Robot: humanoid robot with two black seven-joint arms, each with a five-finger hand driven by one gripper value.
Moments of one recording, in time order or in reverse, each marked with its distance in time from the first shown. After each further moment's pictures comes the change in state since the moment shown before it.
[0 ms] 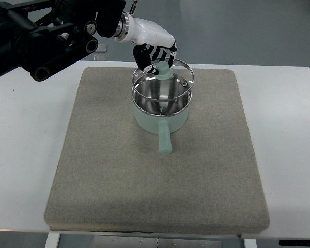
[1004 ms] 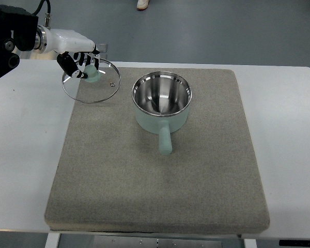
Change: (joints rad) left arm 0.196 0.335 0.001 -0.076 0.020 0.091 -0.011; right arm 0.000 0.000 0.000 0.000 0.000 0.000 0.000
